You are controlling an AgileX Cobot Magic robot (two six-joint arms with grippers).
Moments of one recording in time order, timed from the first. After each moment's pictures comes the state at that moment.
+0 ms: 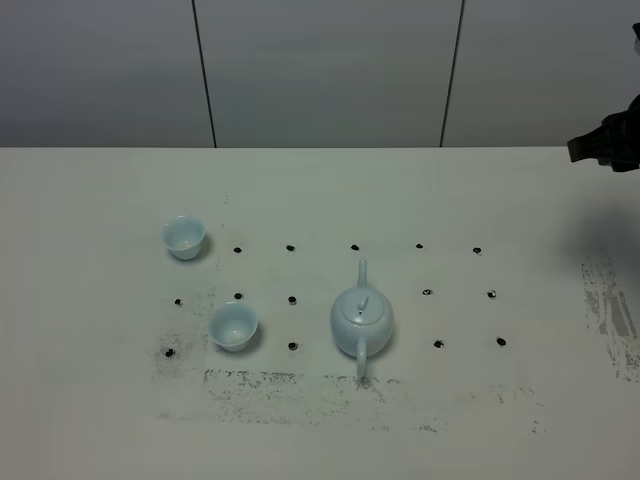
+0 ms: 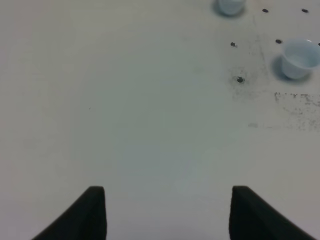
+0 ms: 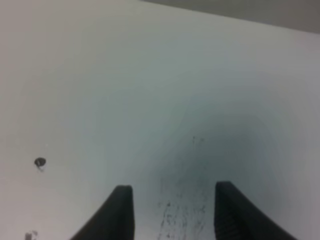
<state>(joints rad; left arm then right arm) 0.03 0.00 -0.46 -0.07 1.06 0.04 0.00 1.78 -1.44 -0.03 0.67 -0.15</state>
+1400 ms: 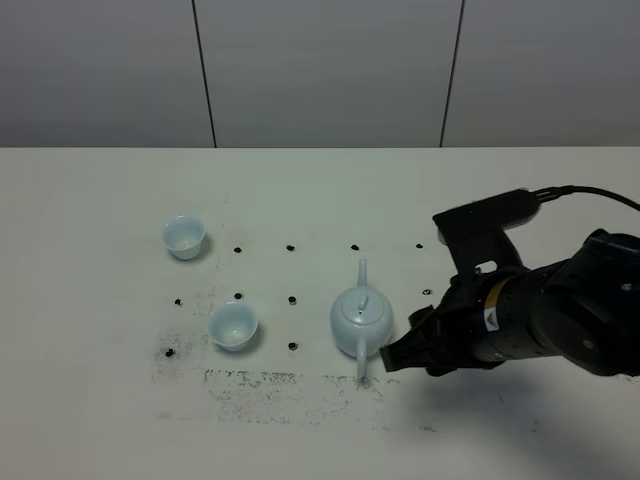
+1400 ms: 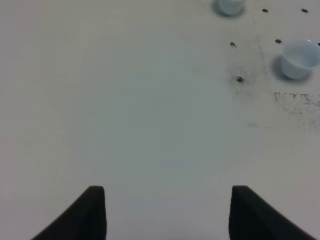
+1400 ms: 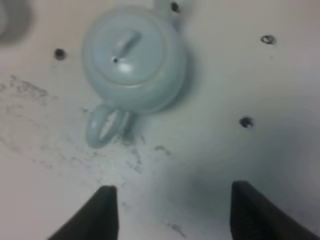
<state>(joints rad) 0.03 0.00 -0.46 -0.07 1.07 0.04 0.65 1.52 -0.90 -0.18 0.51 0.42</state>
